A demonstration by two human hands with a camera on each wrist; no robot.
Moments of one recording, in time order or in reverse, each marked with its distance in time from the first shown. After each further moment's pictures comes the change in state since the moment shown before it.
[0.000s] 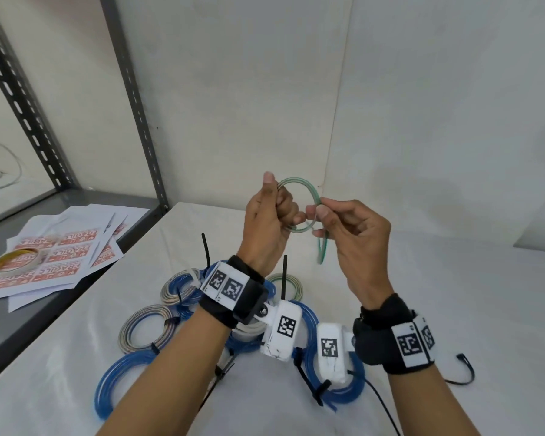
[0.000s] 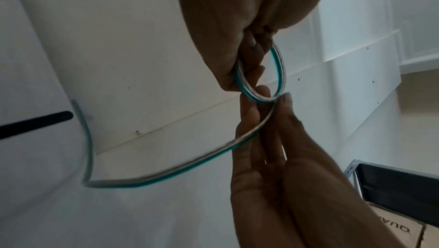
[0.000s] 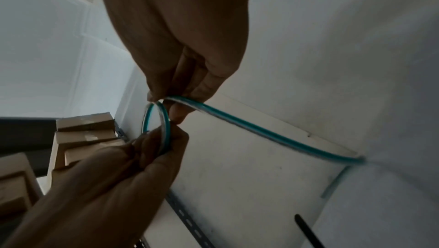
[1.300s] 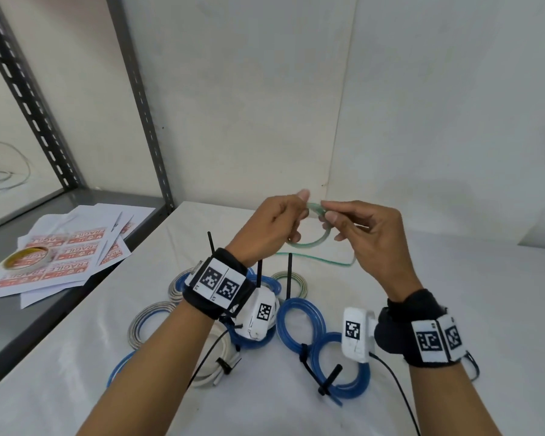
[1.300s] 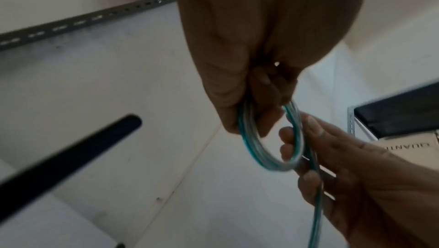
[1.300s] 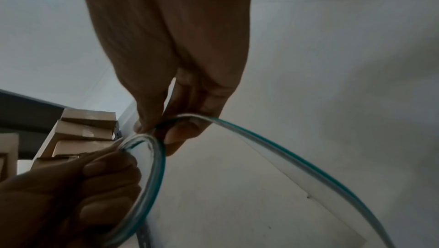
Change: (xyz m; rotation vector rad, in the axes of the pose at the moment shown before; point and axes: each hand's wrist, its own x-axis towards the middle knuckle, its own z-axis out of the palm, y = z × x) left_hand -0.005 0.026 -0.020 0.761 -0.327 -0.064; right_hand 0.010 -0.012 -0.026 -0.320 -0.223 -0.069
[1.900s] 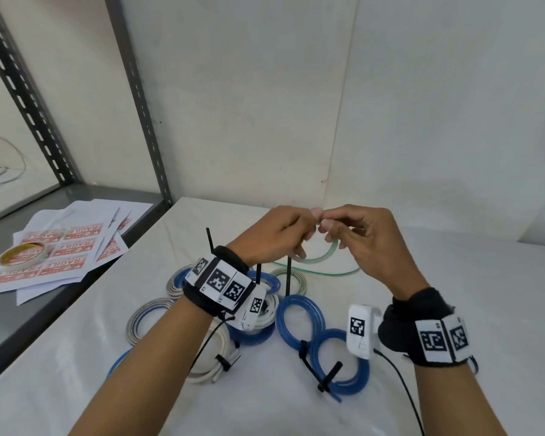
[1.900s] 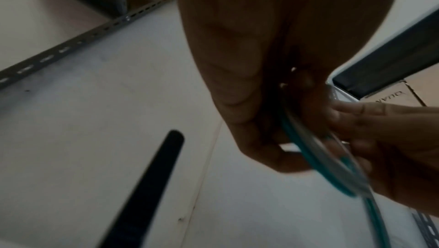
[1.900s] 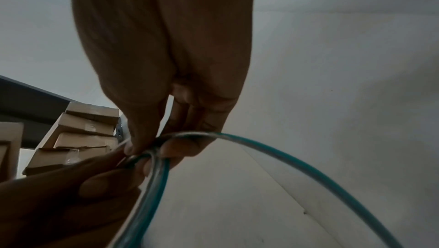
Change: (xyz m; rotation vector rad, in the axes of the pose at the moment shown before) left_hand 0.001 -0.012 0.000 0.285 -0.116 0.001; right_hand 0.000 0.004 -0.002 -0.108 -0.117 0.054
